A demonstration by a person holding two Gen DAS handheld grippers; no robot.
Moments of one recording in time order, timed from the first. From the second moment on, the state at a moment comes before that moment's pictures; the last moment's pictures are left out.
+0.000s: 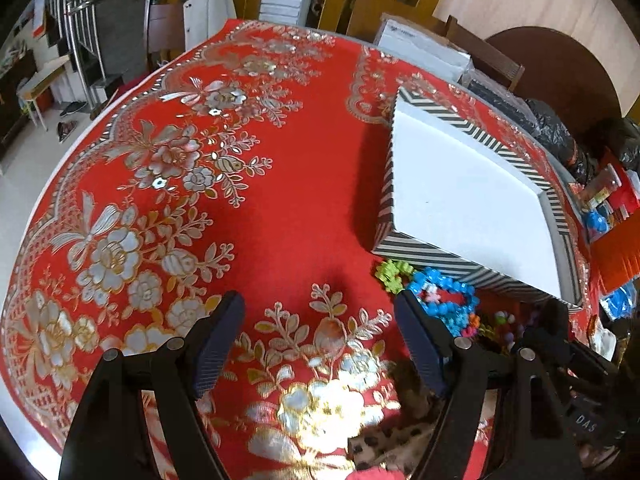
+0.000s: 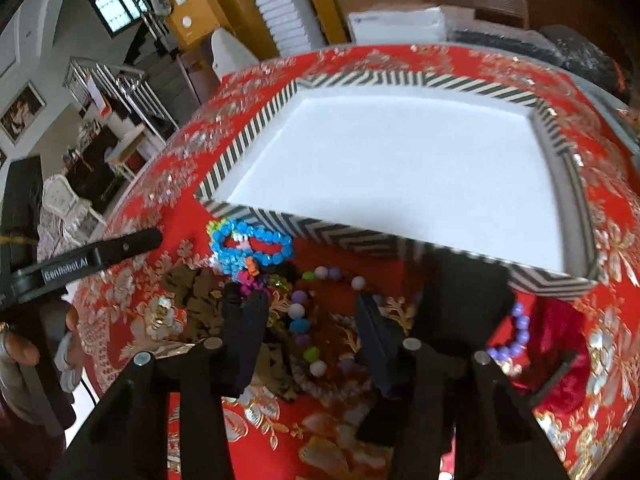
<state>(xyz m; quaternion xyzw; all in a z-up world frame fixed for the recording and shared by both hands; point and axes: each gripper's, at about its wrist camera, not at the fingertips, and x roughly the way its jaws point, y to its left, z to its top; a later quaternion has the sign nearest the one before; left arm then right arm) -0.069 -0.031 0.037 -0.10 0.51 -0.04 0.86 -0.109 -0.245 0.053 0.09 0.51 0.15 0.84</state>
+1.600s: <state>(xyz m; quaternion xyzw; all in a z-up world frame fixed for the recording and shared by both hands) -0.107 -0.080 0.109 -0.07 0.47 -0.24 0.85 -0.128 -0.301 0.136 0.19 0.40 0.18 0.88</state>
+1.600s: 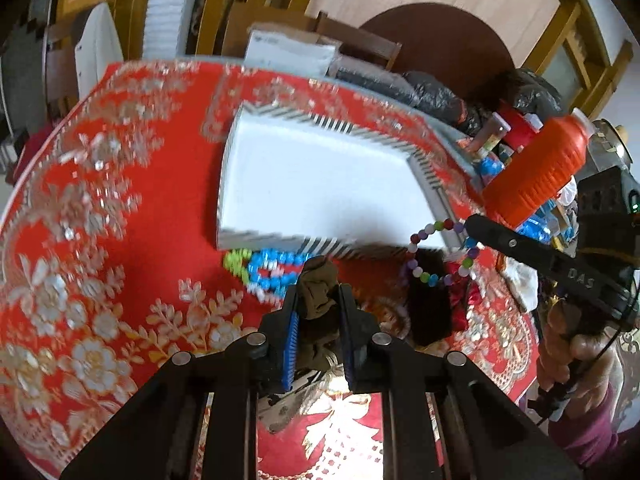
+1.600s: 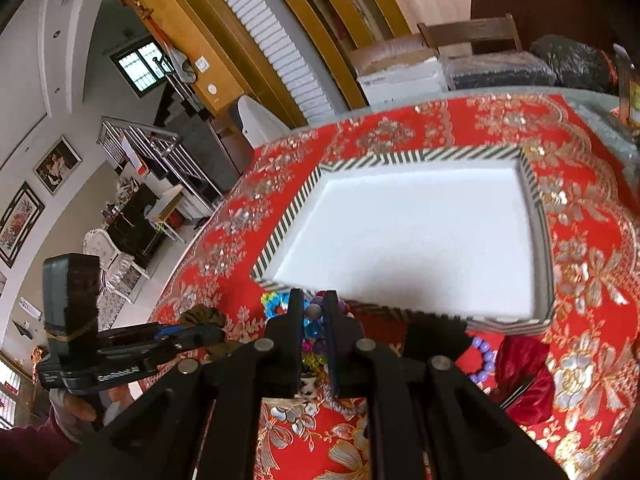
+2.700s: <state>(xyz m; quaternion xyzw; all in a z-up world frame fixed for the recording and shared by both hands) 0.032 -0.130 0.081 -0.07 0.46 -0.19 0.86 -0.051 -0.385 0.097 0.16 0.45 0.05 0.88</state>
